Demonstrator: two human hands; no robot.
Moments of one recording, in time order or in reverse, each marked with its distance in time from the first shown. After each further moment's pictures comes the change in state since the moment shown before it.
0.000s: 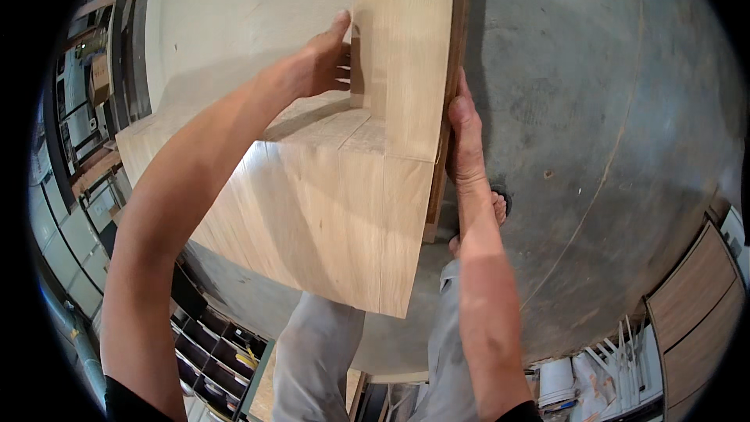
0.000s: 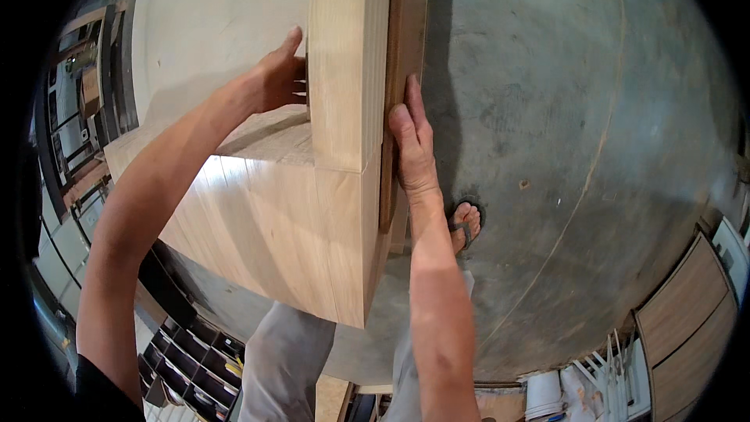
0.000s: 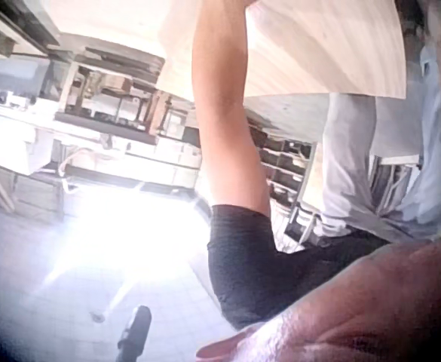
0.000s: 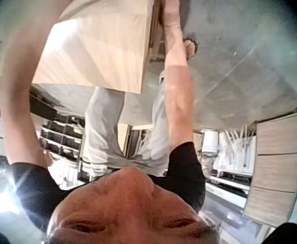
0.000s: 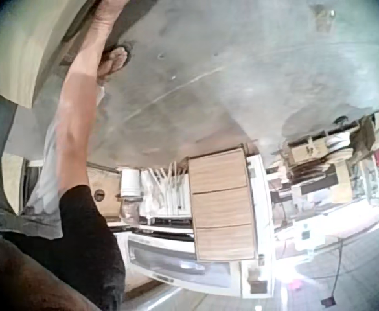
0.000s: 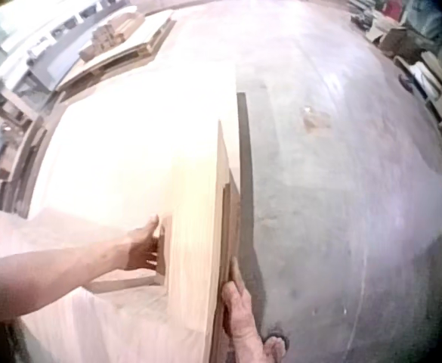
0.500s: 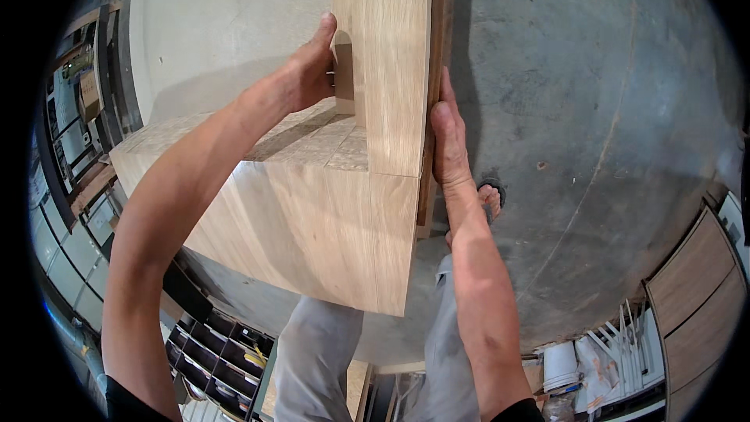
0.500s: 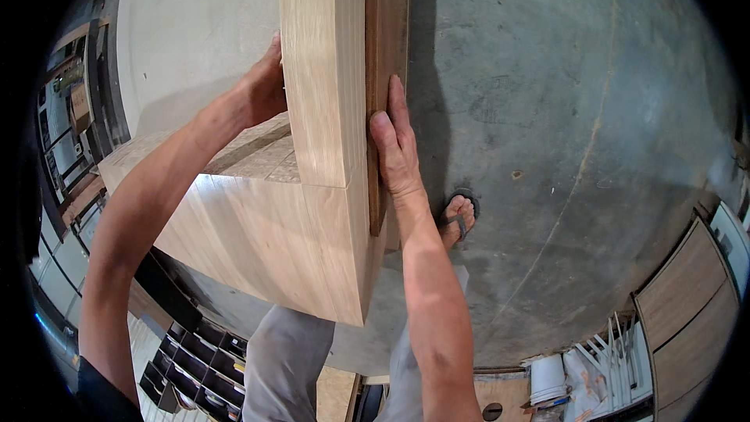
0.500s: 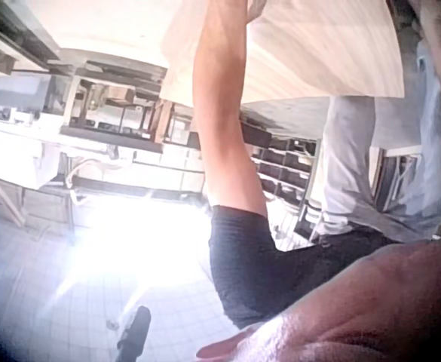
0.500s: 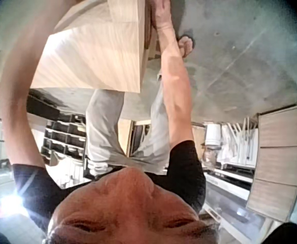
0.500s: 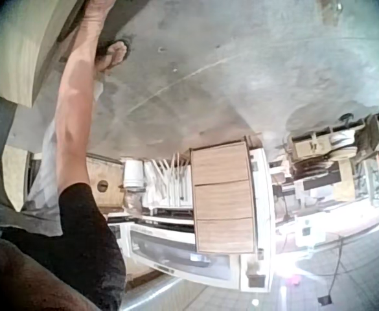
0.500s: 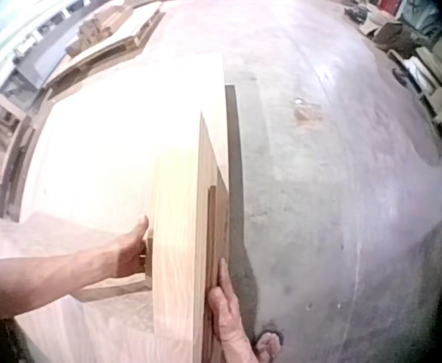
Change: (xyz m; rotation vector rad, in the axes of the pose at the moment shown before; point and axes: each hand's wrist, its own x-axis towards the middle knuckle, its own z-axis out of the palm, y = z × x) left_hand 0.014 -0.010 -0.004 -0.038 -0.072 0.068; right_hand -0.011 -0.009 0.010 -0.108 0.003 -0.084
